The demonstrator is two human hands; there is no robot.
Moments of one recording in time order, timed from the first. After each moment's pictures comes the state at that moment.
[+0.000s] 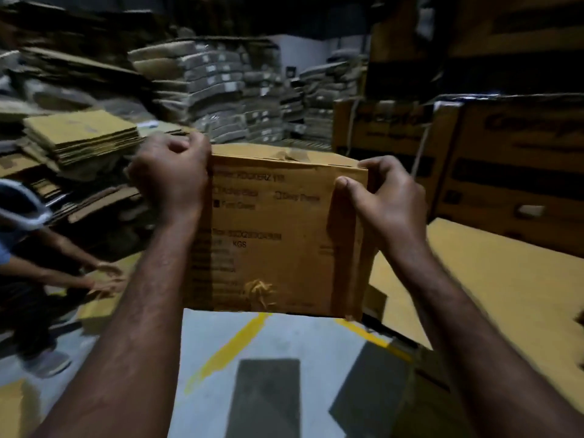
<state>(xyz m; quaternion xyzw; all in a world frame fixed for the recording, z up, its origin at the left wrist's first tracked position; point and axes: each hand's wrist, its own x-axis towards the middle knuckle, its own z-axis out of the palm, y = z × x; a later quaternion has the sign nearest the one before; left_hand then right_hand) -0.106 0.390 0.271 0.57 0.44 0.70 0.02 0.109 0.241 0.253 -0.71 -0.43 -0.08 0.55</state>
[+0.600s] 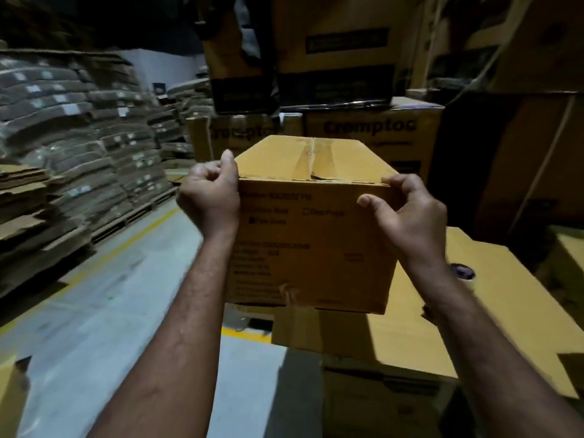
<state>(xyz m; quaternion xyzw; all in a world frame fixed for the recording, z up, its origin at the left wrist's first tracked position) 0.202 0.325 0.246 0.57 0.29 0.71 0.30 0.324 0.090 0.217 -0.75 -0.31 -0.28 0.51</state>
